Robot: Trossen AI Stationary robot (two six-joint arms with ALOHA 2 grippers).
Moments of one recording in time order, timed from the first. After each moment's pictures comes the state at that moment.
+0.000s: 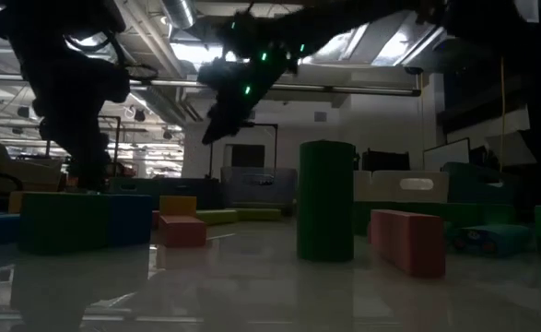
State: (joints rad) left arm -0.05 0.95 0.53 -0.65 -0.17 -0.73; right arm -0.25 2.26 2.00 -0.39 0.25 -0.54
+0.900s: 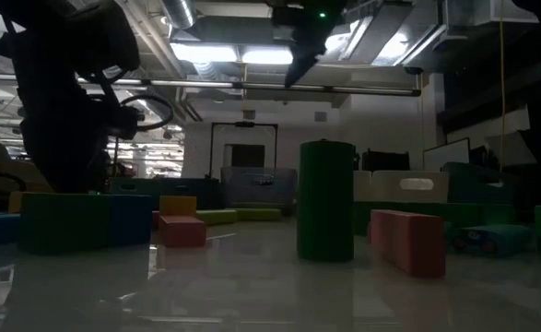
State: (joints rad) left arm -0.17 1.33 0.53 -0.50 -0.17 -0.72; right arm -0.32 1.89 2.00 -1.05 0.23 -0.39
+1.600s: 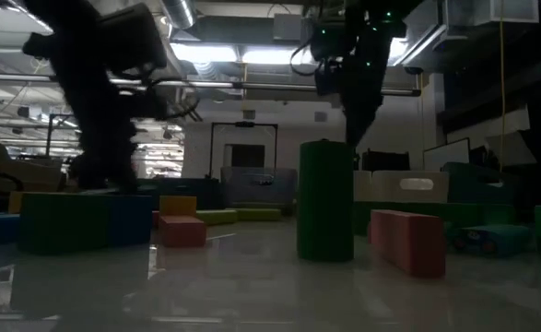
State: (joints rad) left arm -0.03 1.34 0.62 -0.47 -0.39 -0.43; right arm -0.36 1.70 1.41 -0.99 -0.02 -0.10
